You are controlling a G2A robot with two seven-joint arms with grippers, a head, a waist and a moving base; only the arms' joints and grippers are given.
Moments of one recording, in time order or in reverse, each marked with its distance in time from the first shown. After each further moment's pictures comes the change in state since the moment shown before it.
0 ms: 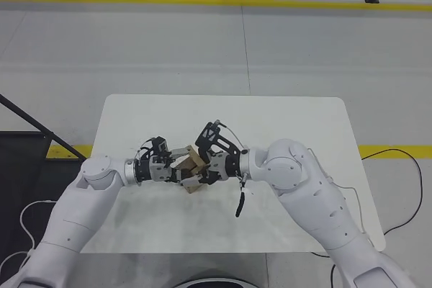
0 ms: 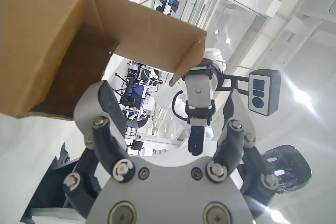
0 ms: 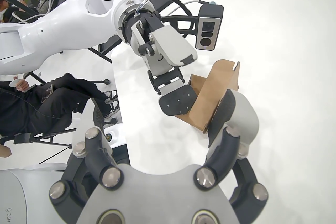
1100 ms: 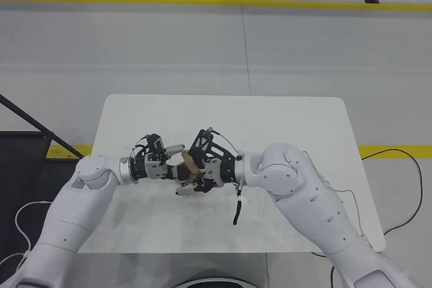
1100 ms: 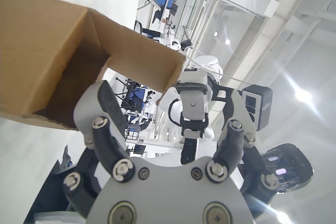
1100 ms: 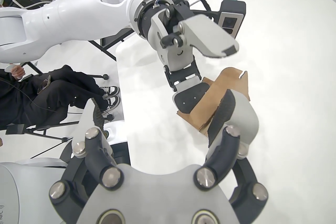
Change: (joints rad) left arm 0.015 0.012 -0.053 -0.009 -0.020 -0.022 -0.010; right arm -0.010 0.006 -0.039 -0.049 -0.032 -0.020 -0.024
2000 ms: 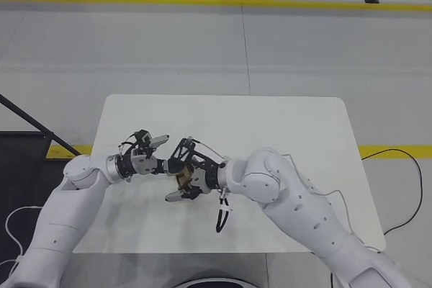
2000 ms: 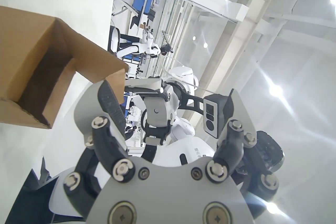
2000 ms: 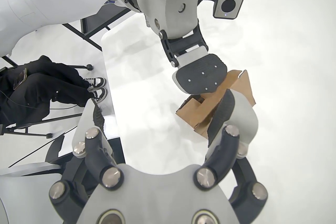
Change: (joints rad) left arm 0.017 0.007 -0.053 0.009 -0.100 0.018 -0.004; right arm 0.037 -0.032 -0.112 -0.028 -0.118 0.121 -0.002
